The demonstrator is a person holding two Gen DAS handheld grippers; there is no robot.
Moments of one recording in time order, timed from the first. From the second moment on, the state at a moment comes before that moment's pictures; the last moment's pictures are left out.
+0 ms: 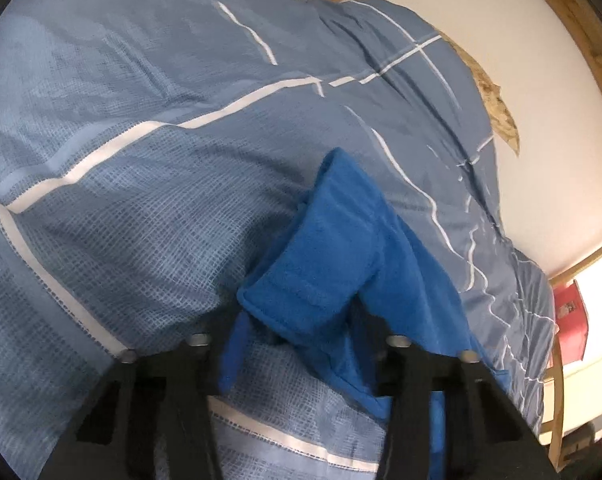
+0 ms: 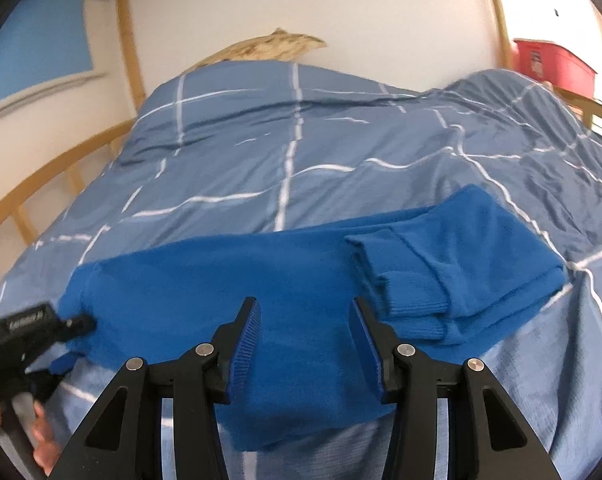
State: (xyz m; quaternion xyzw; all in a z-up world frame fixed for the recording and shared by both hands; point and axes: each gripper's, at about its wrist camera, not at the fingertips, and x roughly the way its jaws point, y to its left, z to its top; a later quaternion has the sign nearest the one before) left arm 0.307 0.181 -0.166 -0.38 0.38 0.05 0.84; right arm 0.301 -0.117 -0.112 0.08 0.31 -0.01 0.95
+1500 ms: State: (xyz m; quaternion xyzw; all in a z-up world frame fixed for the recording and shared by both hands) left arm 0.306 -0.115 0.014 0.12 0.28 -0.14 0.94; right arm 0.309 -0.269 -0.057 0.06 0.32 0.11 0.94
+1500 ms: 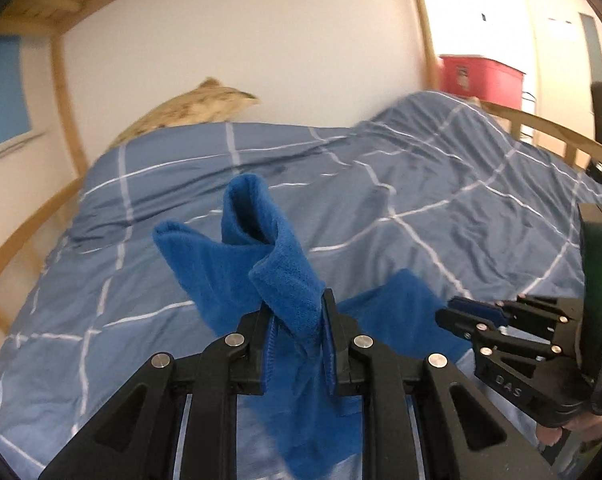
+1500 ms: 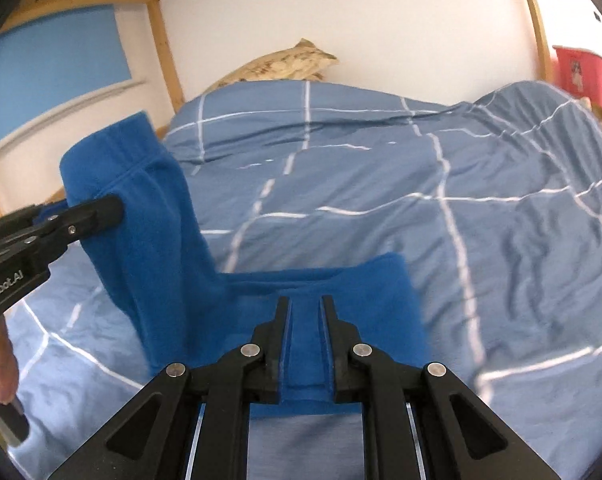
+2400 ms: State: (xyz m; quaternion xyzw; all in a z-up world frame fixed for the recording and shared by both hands) left arm 0.289 -0.180 -0.043 0.06 0.32 -0.25 0.91; right arm 0.314 -0.370 -0.088 0.14 0.33 0.04 0.93
